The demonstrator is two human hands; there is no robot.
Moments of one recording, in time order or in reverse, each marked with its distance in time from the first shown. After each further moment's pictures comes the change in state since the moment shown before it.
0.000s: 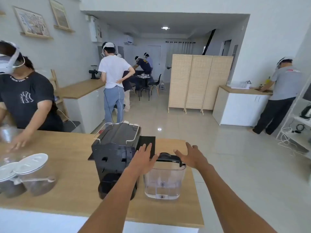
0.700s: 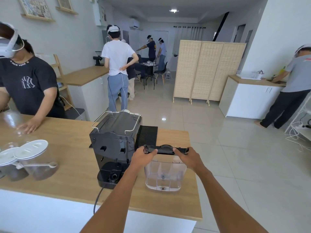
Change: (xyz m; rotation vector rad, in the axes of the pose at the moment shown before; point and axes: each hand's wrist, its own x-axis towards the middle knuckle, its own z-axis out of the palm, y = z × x) left_hand 0.013 -0.011 0.040 -0.588 0.086 -0.419; right_hand 0.015 0.025 0.046 0.434 -0.041 0.090
